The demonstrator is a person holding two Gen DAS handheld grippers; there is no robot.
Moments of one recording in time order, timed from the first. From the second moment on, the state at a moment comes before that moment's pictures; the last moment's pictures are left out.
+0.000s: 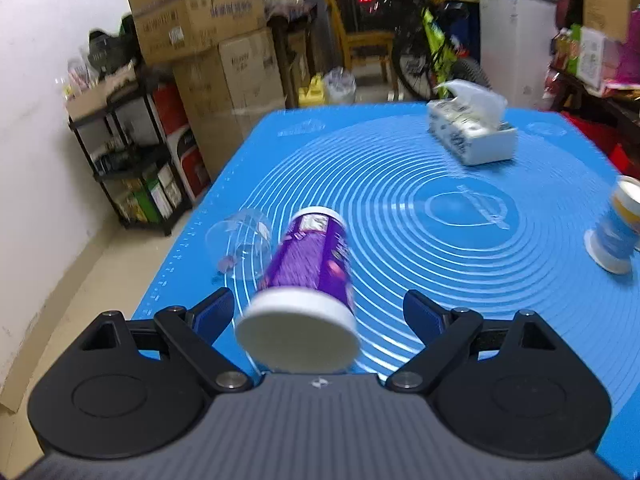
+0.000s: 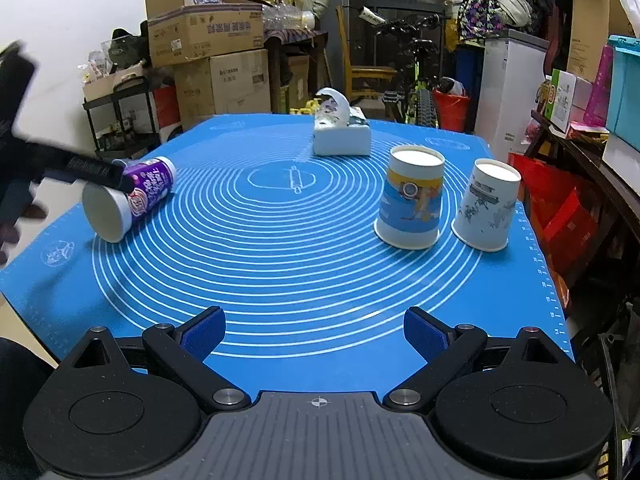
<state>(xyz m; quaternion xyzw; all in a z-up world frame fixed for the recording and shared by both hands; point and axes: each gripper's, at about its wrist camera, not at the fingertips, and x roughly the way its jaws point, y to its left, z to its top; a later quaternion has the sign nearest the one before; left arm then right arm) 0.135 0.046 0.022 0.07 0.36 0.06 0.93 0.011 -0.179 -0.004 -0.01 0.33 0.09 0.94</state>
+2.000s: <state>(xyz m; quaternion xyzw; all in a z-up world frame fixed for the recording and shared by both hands) 0.081 -0.073 -0.008 0.06 0.44 -0.07 0.89 0.006 -0.219 -0.009 0.03 0.33 0.04 0.94</state>
